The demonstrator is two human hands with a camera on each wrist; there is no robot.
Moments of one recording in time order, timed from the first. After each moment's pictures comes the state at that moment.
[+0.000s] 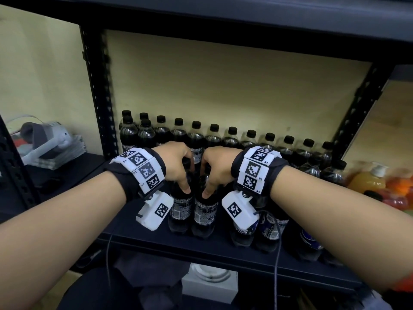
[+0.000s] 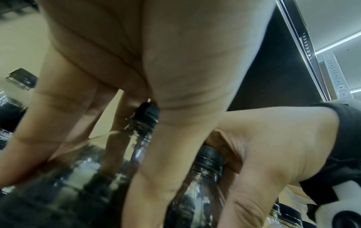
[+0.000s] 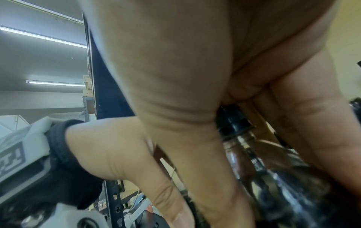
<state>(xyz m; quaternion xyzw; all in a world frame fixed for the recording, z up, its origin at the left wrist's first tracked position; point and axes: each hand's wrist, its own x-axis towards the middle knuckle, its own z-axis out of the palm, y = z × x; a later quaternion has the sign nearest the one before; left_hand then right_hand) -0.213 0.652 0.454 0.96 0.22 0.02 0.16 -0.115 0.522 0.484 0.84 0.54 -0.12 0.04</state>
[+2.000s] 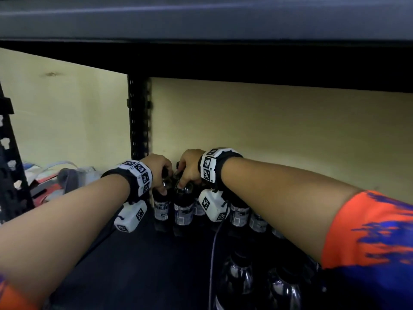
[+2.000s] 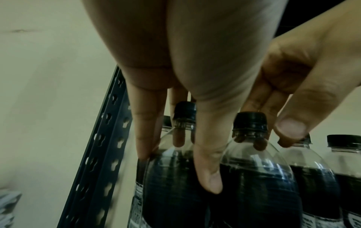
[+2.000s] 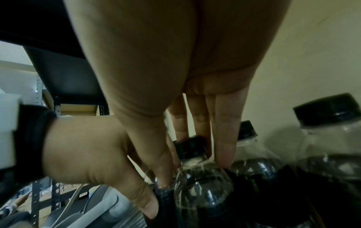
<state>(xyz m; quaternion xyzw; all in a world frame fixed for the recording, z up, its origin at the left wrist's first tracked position) -0.201 0.903 0.467 0.93 0.35 0.05 0.02 -0.075 0.813 0.495 0.78 0.63 -0.05 -0.04</state>
